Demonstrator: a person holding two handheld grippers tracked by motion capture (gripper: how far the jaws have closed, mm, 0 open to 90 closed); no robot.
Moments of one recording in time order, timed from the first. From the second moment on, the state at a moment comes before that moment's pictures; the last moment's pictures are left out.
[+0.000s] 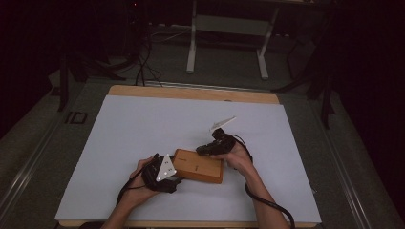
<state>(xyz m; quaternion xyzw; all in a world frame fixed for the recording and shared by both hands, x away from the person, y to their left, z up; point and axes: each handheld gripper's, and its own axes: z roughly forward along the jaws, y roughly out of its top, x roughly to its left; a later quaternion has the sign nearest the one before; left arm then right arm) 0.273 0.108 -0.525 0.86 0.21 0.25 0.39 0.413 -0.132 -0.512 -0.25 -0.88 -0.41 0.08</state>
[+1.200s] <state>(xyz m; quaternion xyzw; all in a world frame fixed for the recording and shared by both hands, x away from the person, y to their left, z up) 0.286 0.107 -0.508 0.82 0.23 0.23 0.47 0.397 -0.165 -0.502 -0.30 -0.84 -0.44 0.00</state>
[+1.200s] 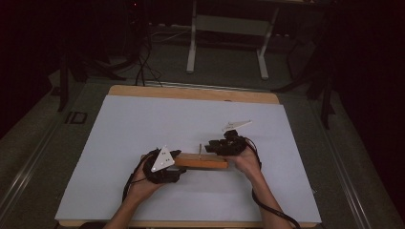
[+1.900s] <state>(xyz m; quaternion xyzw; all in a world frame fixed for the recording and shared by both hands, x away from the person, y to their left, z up) 0.294 0.110 -0.509 0.82 0.25 0.22 0.47 0.363 -0.207 -0.491 -0.31 -0.84 -0.45 -0.07</state>
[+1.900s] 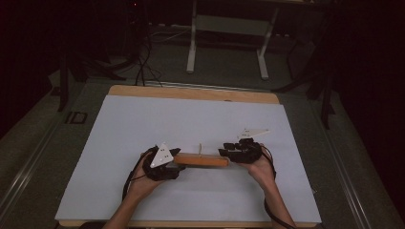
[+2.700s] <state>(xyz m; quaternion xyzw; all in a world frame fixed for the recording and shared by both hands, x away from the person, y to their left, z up) 0.307 0.113 -0.510 0.81 0.26 0.19 0.48 0.339 -0.227 -0.501 -0.27 -0.87 -0.40 -0.09</state>
